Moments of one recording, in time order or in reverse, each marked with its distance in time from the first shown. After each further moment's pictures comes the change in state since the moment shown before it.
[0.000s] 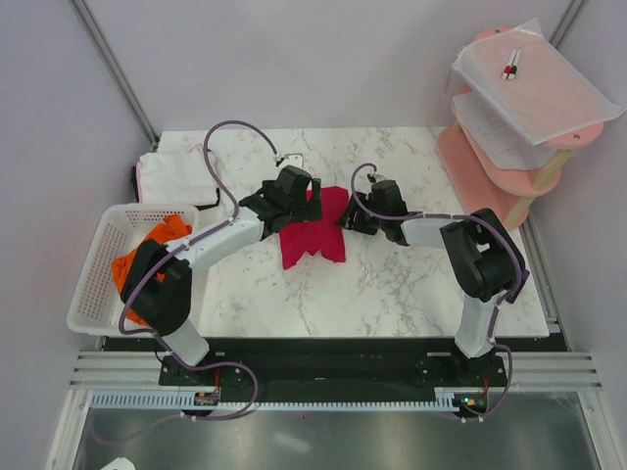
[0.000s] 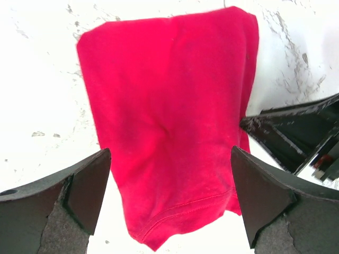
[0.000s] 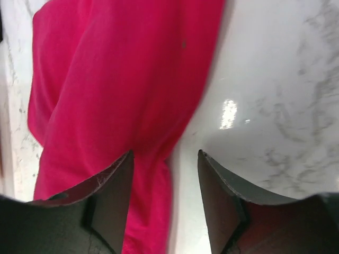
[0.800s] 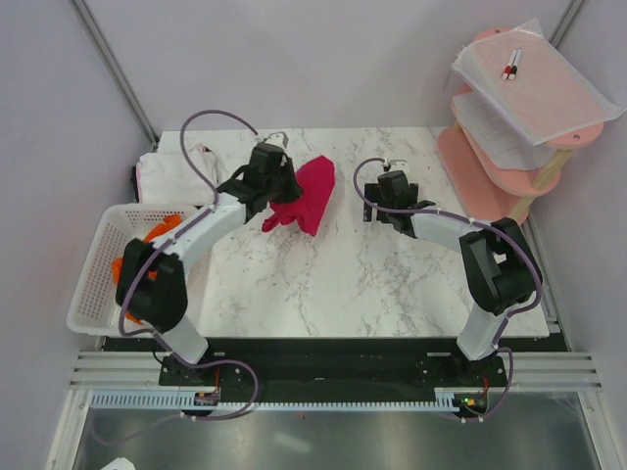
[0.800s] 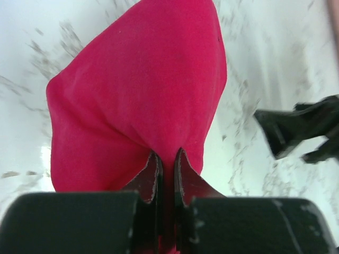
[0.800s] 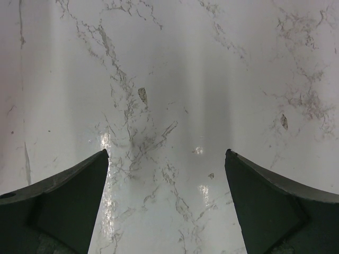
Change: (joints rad) left arm 0.187 -0.088 0.064 0.053 0.287 -0.006; right arm -0.019 -0.114 0.063 -0.275 0.509 -0.307
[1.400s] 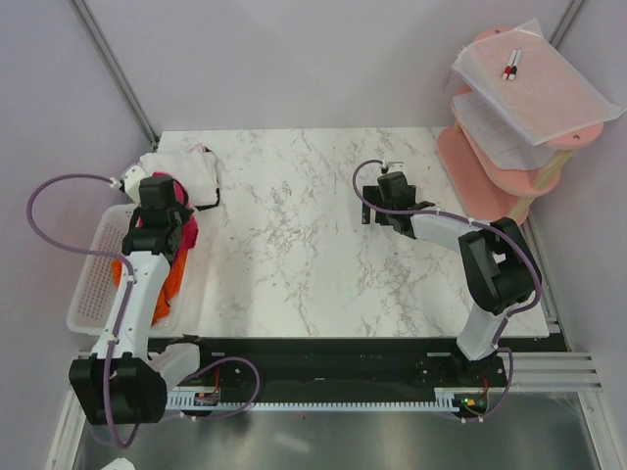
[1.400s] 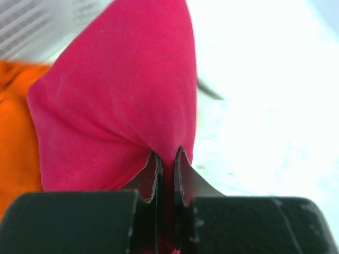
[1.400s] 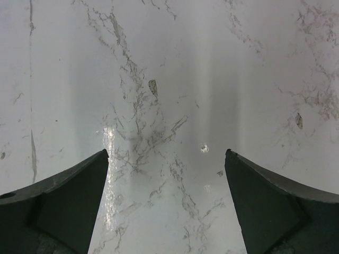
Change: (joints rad) left arm 0.526 -0.517 -0.402 -0.197 -0.397 -0.145; right arm 0.000 0.001 -0.008 0.001 -0.050 -0.009
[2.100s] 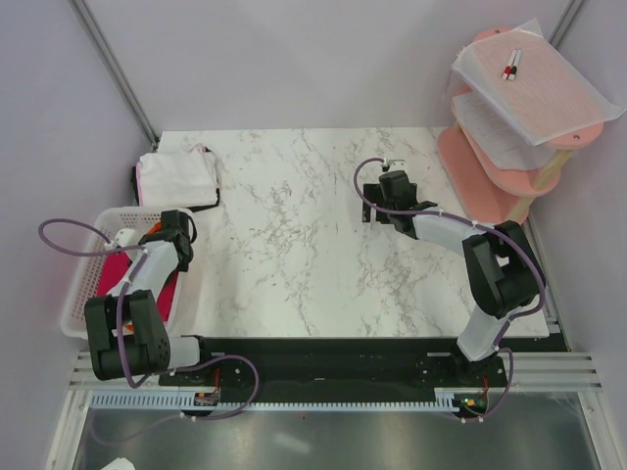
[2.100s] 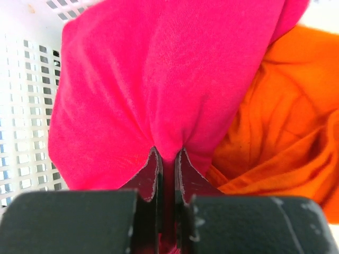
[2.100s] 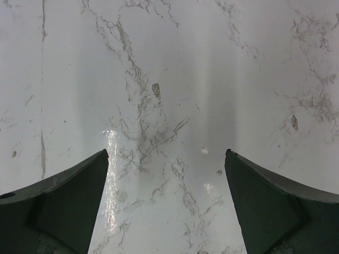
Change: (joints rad) left arm 0.075 0.282 -0.148 -0.279 -0.481 -0.472; right arm 0.000 -0.034 -0.005 0.000 -0.003 -0.003
